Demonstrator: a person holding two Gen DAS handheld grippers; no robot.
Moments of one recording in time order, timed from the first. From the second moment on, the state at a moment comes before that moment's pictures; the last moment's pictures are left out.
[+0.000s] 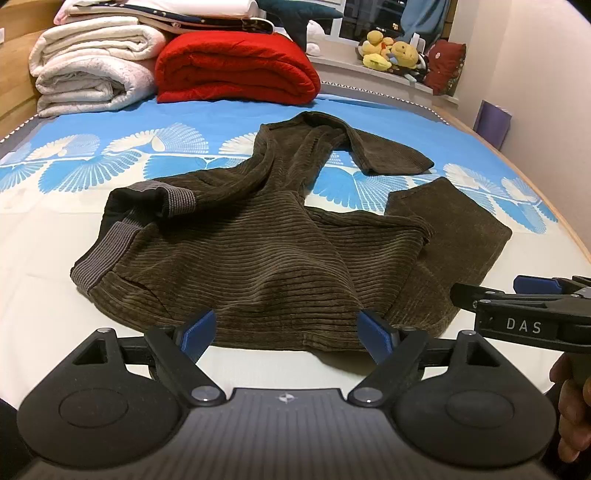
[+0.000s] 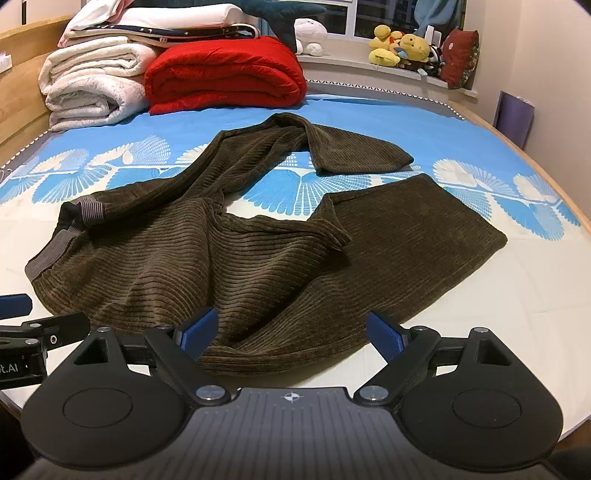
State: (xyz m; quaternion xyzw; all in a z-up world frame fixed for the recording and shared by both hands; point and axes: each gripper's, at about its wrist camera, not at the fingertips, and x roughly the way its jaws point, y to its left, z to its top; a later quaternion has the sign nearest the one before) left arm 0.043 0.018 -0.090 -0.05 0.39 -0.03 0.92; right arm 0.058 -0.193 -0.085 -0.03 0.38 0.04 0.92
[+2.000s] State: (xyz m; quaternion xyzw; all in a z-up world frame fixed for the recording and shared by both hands) left arm 0.145 0.162 -0.066 -0.01 0.31 0.02 0.95; right arm 0.130 -0.342 -0.041 0.09 0.30 -0.07 0.95
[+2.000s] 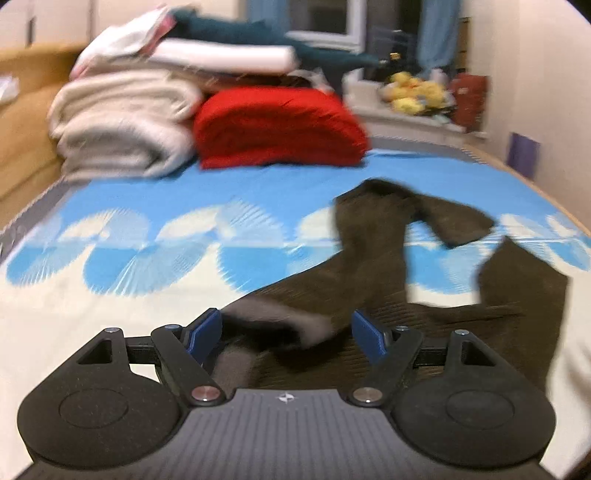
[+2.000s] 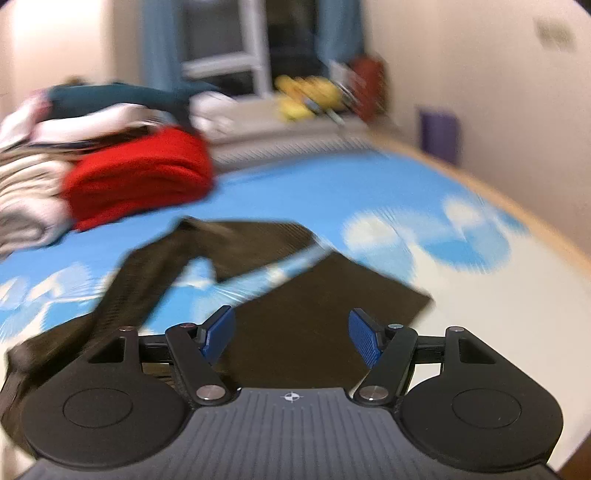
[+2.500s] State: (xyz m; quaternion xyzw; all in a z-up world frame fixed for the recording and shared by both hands) left arm 0.216 0.238 -0.141 -0.09 0.48 0.09 0.87; right arm 0.239 -0.408 -0.181 0.23 0.47 -0.16 0.84
